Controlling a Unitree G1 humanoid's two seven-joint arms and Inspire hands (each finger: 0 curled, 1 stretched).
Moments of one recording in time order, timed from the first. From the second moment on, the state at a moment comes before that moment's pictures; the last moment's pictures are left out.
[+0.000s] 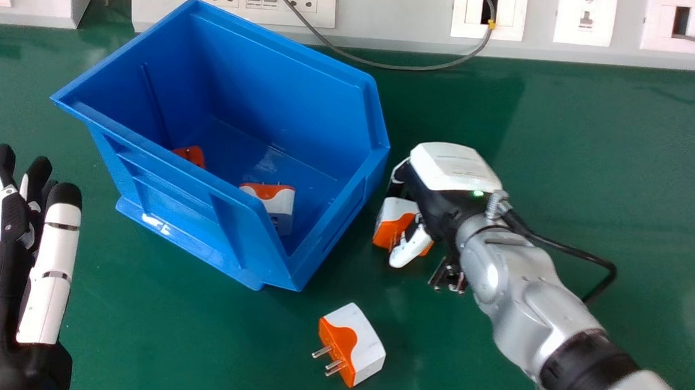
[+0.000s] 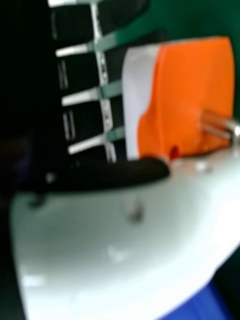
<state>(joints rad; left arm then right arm) 0.47 0.02 0.26 -0.54 -0.16 -0.03 -0.04 -0.69 -0.23 0.55 0.67 -0.75 0.20 -0.02</state>
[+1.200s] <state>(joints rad) 0.44 0.02 0.22 -0.53 -0.13 -0.03 -0.04 -0.69 -0.23 0.47 0.01 -0.84 0.24 0.22</state>
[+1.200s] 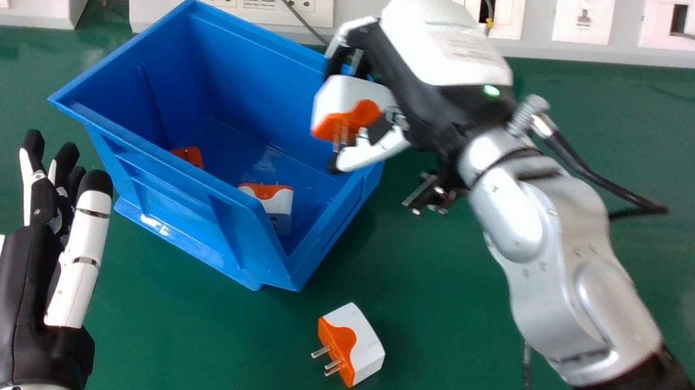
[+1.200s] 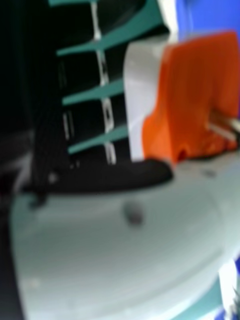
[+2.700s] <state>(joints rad) 0.51 0.00 0.21 -0.48 -0.11 -0.12 -0.03 -1.07 0.06 0.62 0.91 -0.79 0.03 -0.08</state>
